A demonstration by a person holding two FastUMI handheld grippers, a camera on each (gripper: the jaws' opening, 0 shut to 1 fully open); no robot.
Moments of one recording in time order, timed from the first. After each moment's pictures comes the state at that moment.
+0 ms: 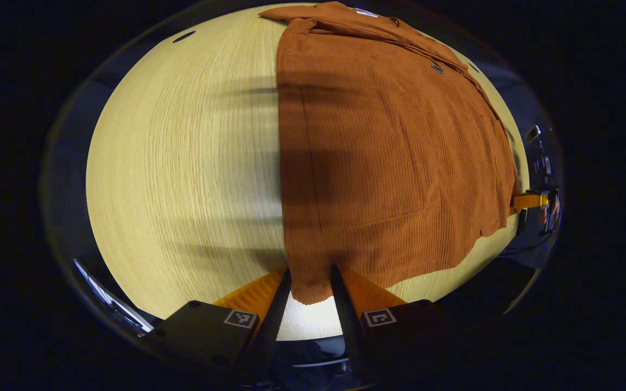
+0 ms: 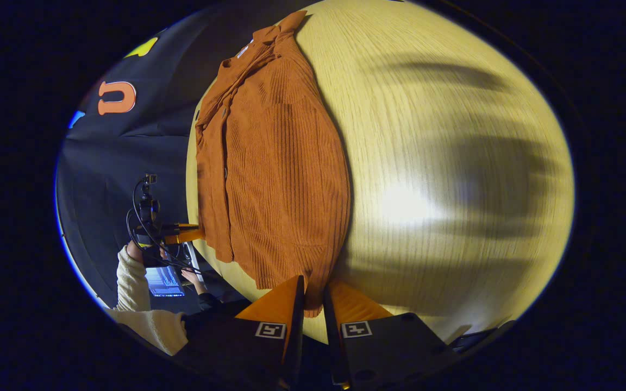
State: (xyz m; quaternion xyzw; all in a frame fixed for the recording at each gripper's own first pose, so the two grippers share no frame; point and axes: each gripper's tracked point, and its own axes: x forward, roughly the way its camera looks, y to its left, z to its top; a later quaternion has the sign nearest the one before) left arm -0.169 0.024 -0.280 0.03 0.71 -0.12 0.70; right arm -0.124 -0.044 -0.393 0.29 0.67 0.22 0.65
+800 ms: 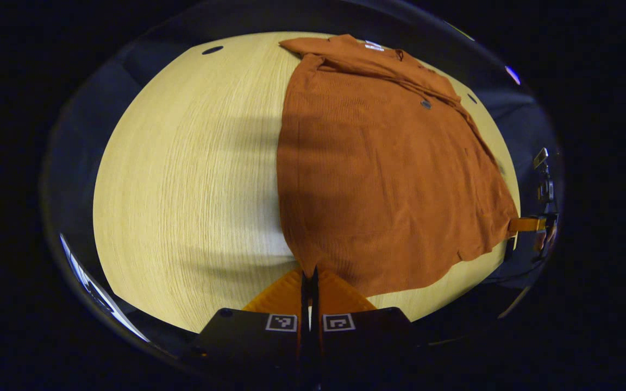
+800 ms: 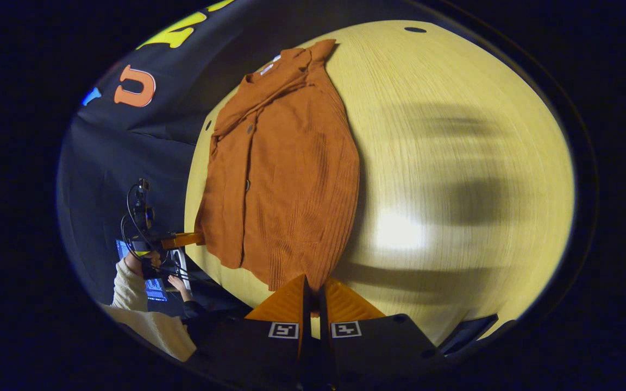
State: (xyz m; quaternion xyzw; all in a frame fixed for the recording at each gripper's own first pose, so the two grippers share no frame) left arm -0.121 -0.024 -0.209 -0.04 0.60 -0.10 0.79; right arm -0.106 -0.042 -0.329 0.27 0.60 0.22 0.72
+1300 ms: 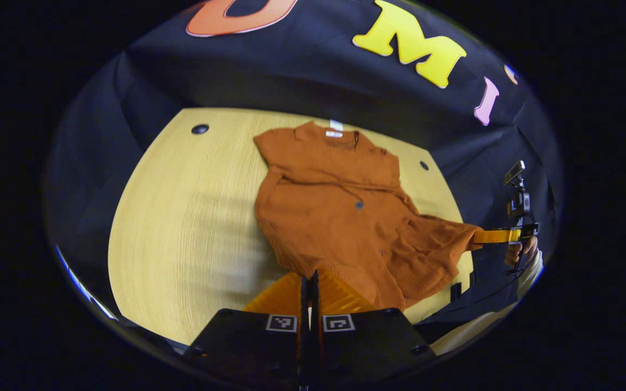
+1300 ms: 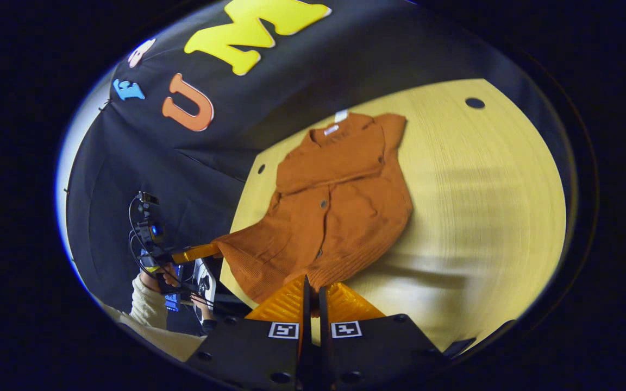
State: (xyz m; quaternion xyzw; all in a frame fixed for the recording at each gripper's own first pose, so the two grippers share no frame) left arm -0.014 -0.072 -0.024 -0.09 0.44 -0.16 0.88; right arm 0.004 -0.026 -0.173 0.28 0.46 0.27 0.80
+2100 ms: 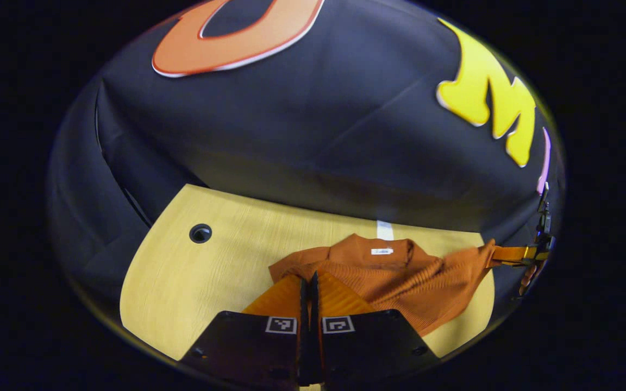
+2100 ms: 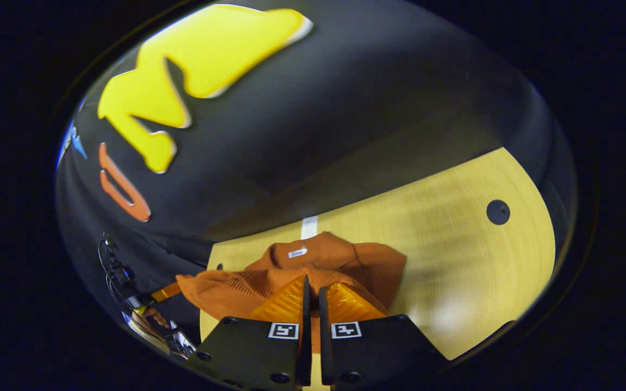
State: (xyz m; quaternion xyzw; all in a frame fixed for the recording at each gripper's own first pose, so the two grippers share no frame) left arm 0.287 -0.053 -0.113 -0.08 0.37 -0.03 0.93; right arm 0.330 -0.028 -0.233 0.32 0.42 0.10 0.84
